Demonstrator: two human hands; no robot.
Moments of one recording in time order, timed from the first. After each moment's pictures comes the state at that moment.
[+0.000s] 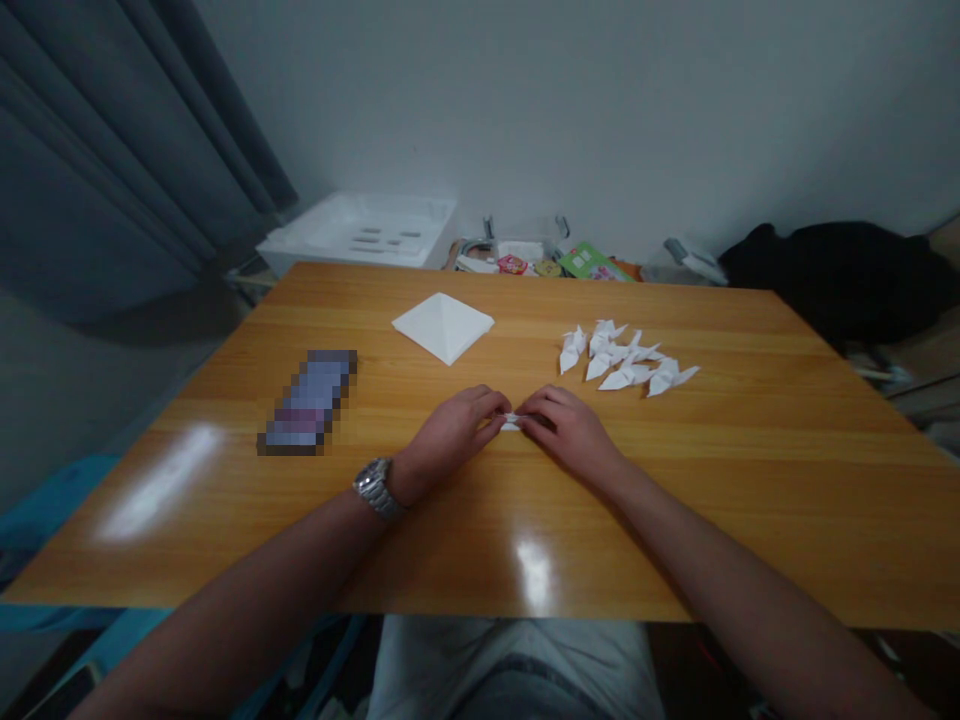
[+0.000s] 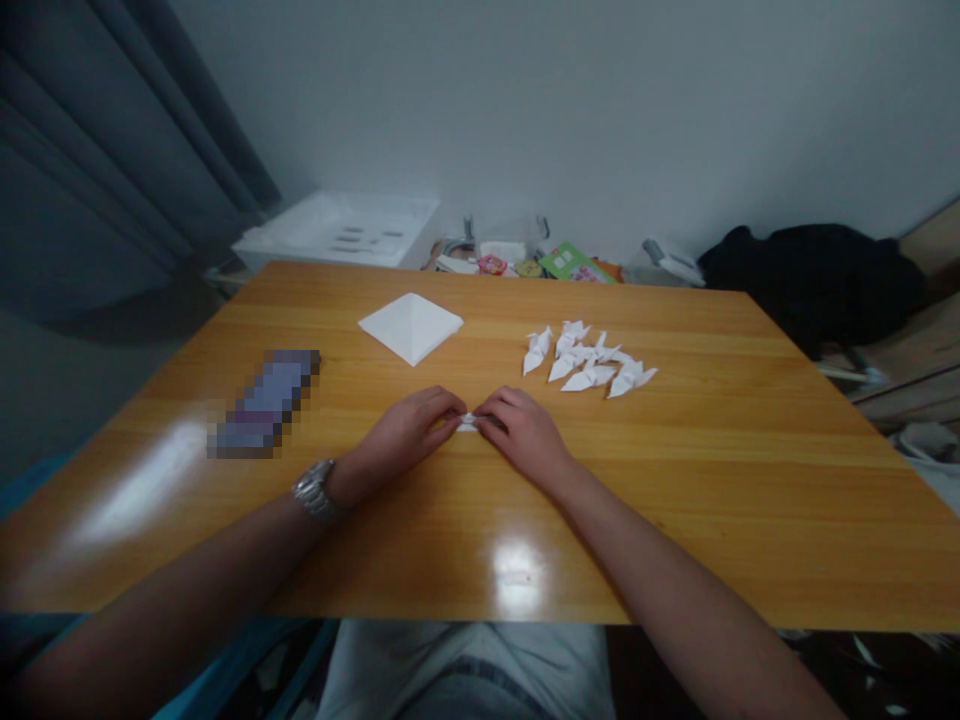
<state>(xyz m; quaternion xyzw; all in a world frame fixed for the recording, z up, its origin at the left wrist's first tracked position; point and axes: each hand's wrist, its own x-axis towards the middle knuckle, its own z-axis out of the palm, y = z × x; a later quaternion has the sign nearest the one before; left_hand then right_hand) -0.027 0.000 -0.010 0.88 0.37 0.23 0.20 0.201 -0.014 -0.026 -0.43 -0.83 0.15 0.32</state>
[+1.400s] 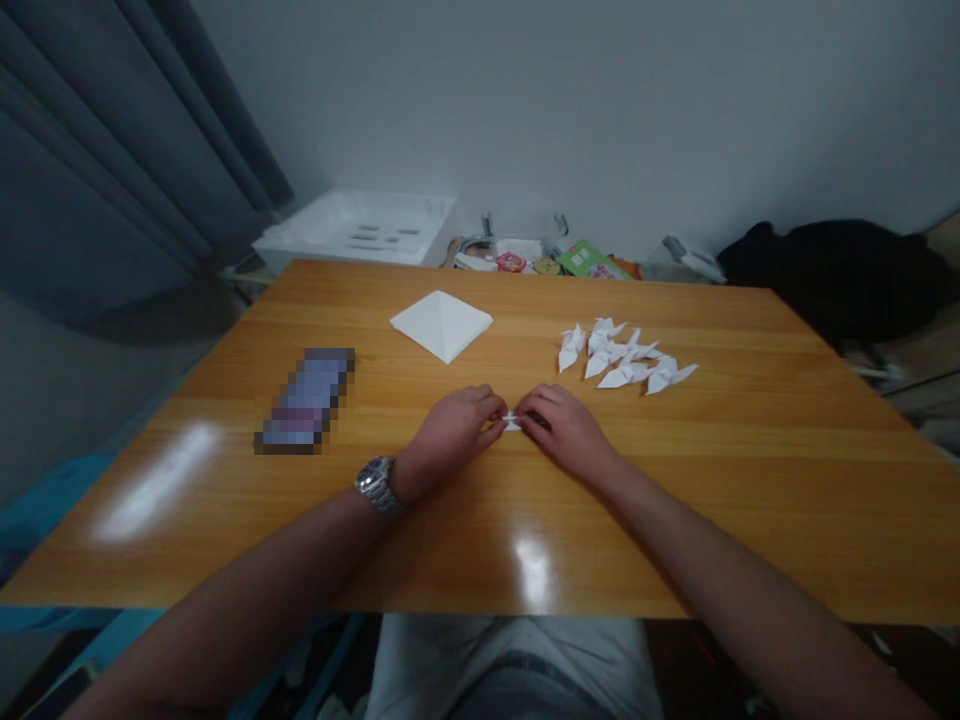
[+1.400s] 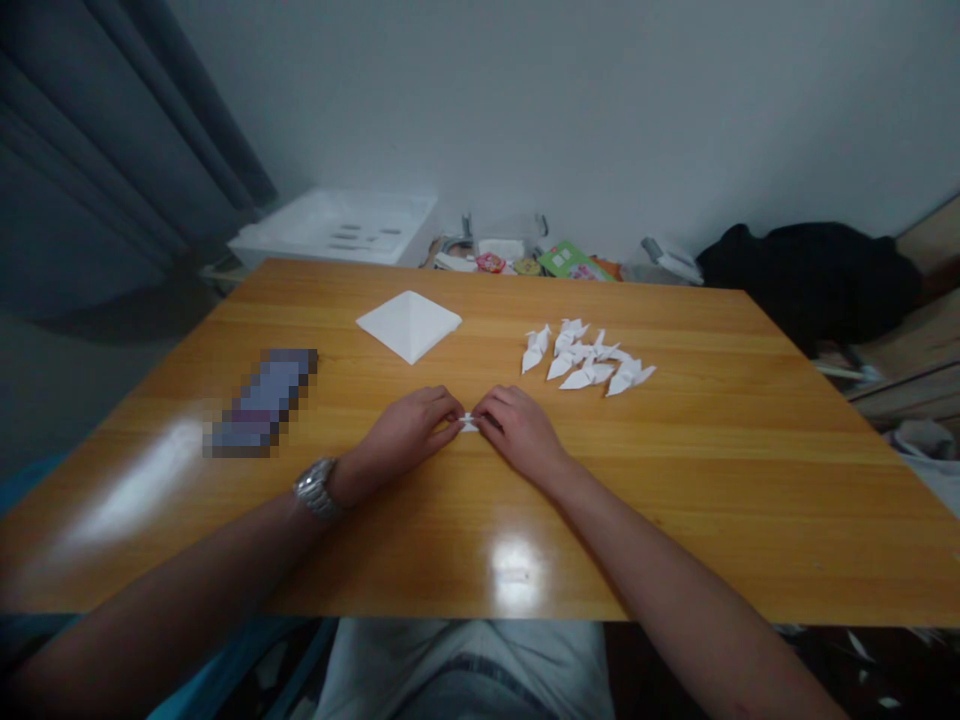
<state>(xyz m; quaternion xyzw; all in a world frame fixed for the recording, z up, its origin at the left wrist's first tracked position) -0.022 0.000 -0.009 0.90 0.39 0.17 0.12 0.198 -0.013 -0.027 -0.43 -0.84 0.14 0.30</state>
